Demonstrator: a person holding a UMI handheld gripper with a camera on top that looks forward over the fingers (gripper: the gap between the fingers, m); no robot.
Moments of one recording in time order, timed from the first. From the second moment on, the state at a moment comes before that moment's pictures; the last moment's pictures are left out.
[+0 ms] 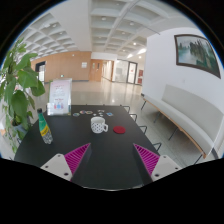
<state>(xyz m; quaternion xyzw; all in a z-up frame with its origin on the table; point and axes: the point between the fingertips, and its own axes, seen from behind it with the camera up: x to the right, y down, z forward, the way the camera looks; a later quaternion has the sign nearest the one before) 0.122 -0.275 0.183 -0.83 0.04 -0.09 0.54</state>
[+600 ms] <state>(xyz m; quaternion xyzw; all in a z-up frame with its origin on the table) -0.069 -0.260 0.097 -0.85 -0.04 -0.02 0.53</state>
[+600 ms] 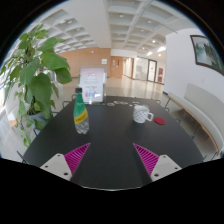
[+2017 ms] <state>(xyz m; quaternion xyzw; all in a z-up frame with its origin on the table) -0.199 -0.024 0.245 -0.67 0.06 0.38 0.63</state>
